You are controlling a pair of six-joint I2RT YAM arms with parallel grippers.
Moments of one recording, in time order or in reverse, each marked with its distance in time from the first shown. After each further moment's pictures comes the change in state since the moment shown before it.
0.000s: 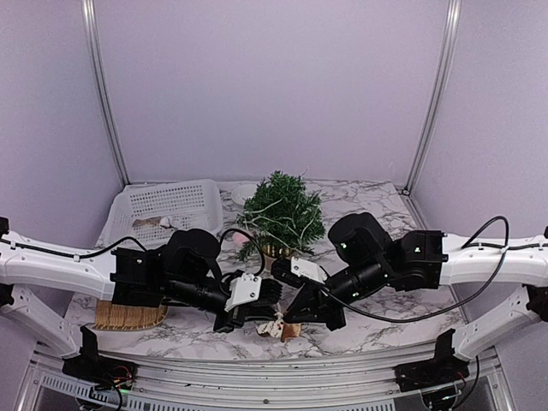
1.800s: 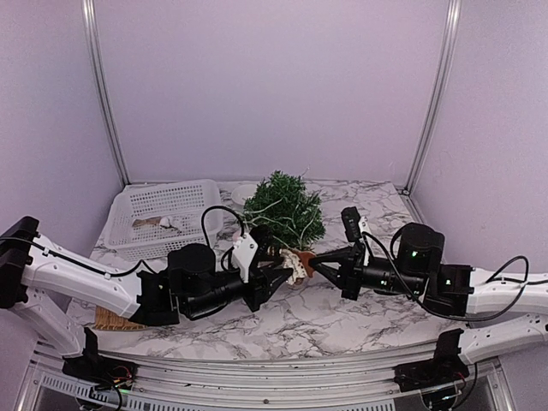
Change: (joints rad) left arm -0.042 0.145 -0.108 0.654 -0.560 -0.498; right arm -0.138 -0.327 -0.428 0.690 0.290 0.375
